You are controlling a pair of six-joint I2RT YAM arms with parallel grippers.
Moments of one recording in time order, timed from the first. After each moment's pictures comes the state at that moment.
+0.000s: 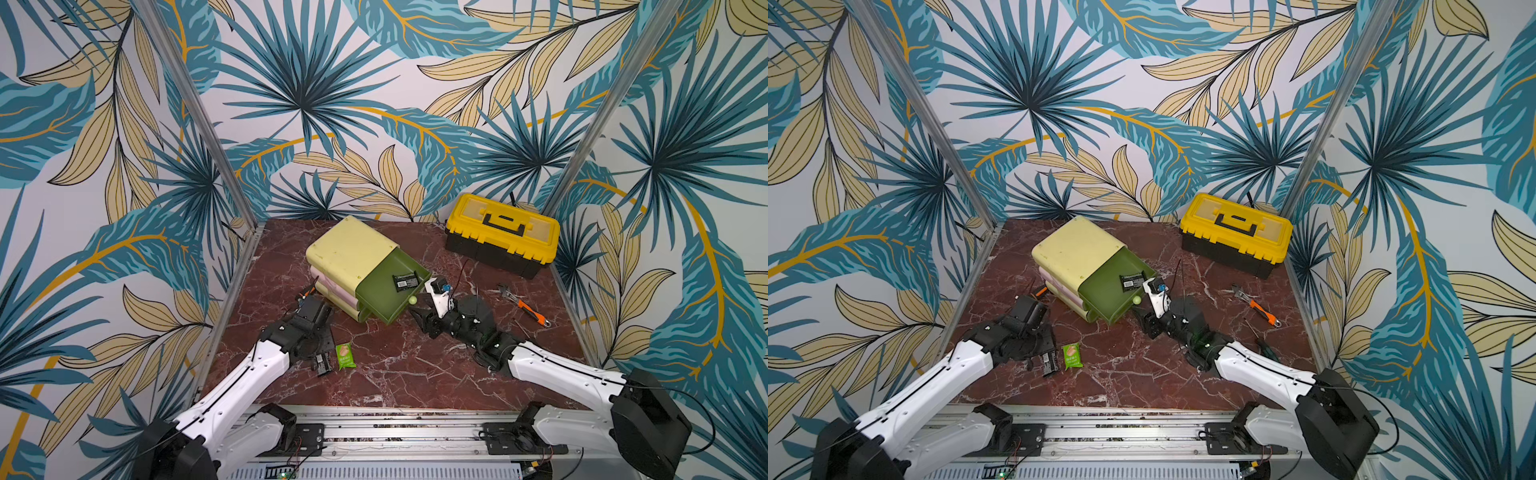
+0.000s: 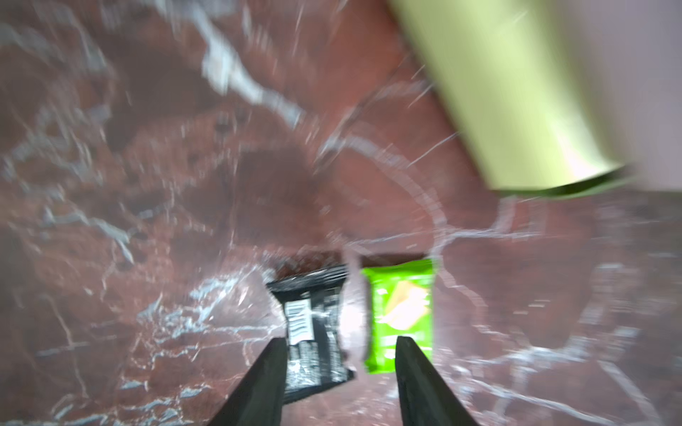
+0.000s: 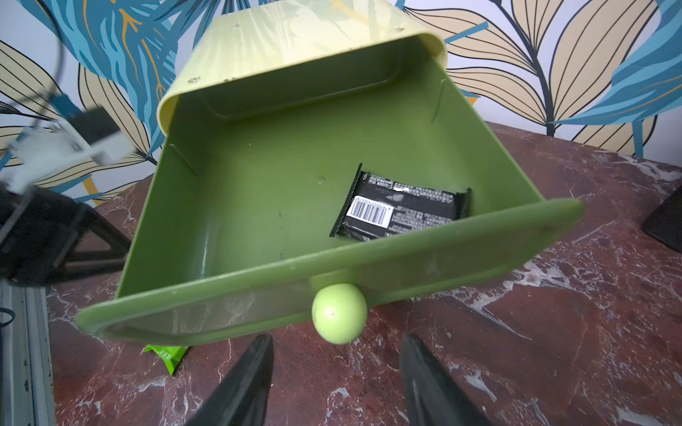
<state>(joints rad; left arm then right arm) -0.41 1.00 0.75 -0.84 -0.12 -0.73 0.69 1.21 0.58 0.30 -0.03 0.12</state>
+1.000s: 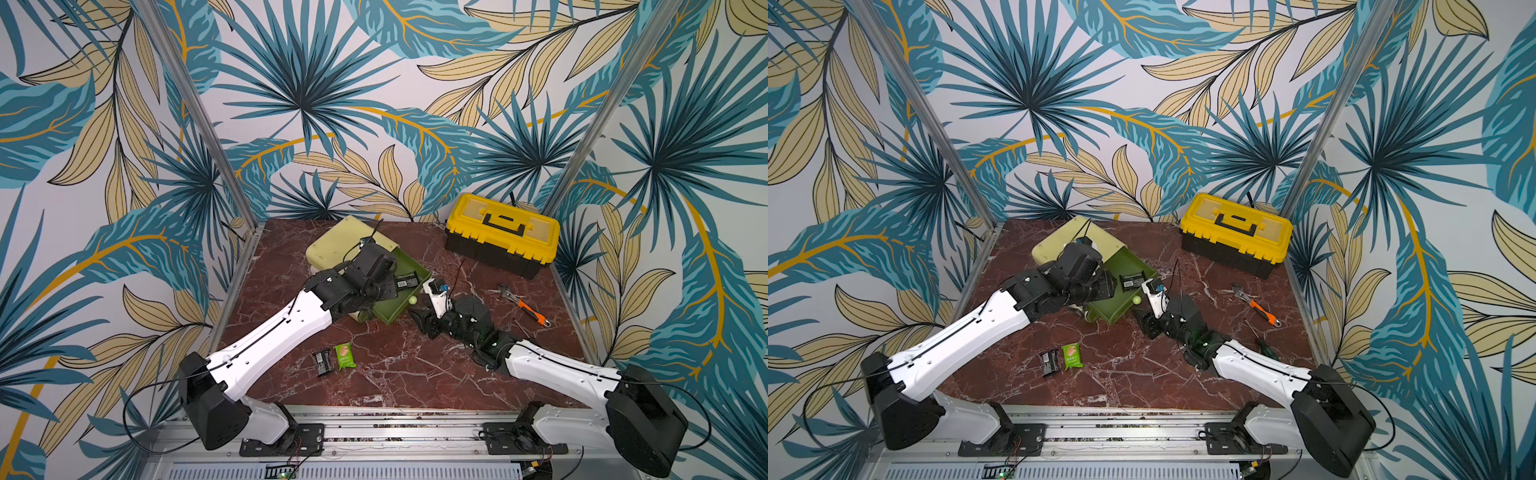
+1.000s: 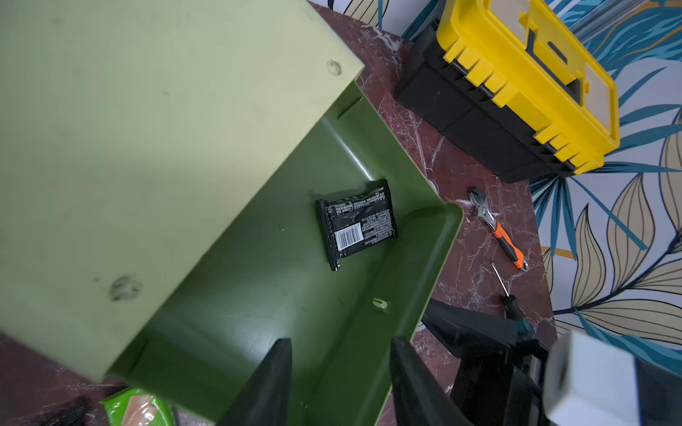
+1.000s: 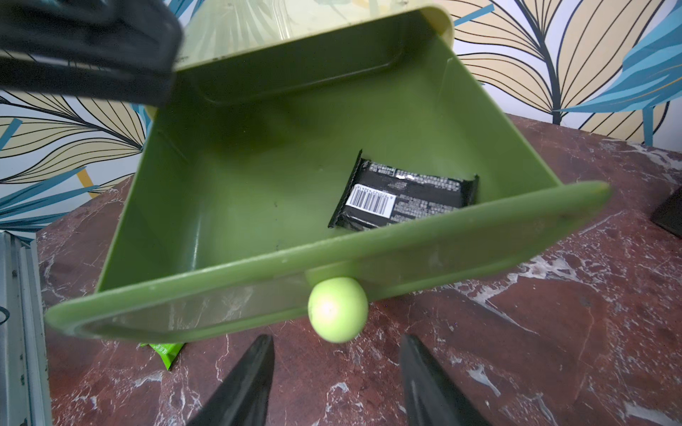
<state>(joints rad) -0.77 1.45 1.42 -0.77 -0.18 -0.83 0.69 1.24 0.59 0.30 -0.03 0.13</state>
